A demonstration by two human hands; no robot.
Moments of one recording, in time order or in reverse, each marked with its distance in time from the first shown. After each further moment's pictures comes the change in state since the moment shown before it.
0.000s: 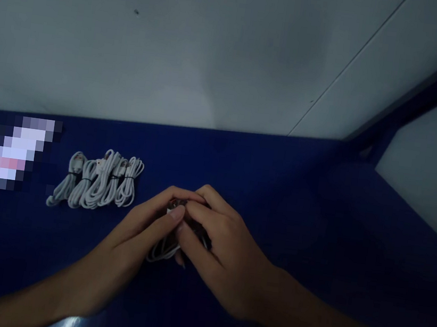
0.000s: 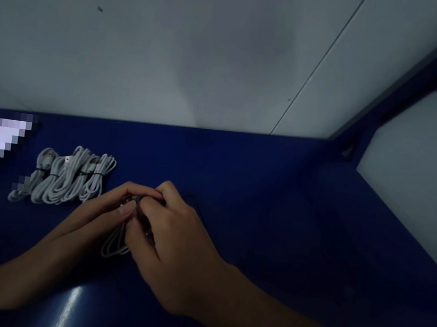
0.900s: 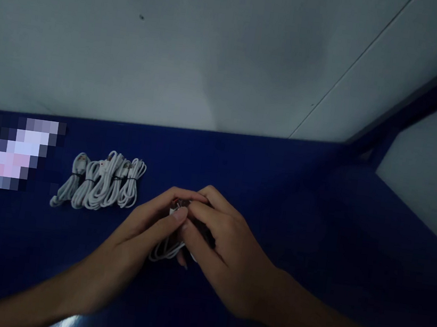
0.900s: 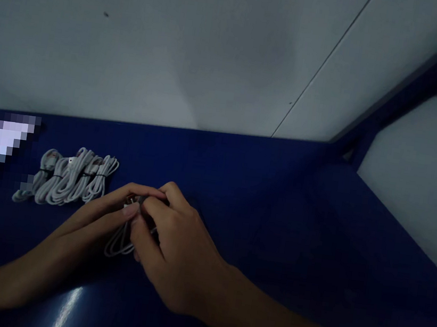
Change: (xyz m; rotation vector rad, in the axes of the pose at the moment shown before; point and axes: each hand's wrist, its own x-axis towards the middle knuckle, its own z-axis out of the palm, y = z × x) left_hand -0.001 -0.003 -0.001 -0.069 -0.014 0.009; right_hand 0.002 0.000 0.000 0.032 0.015 -0.008
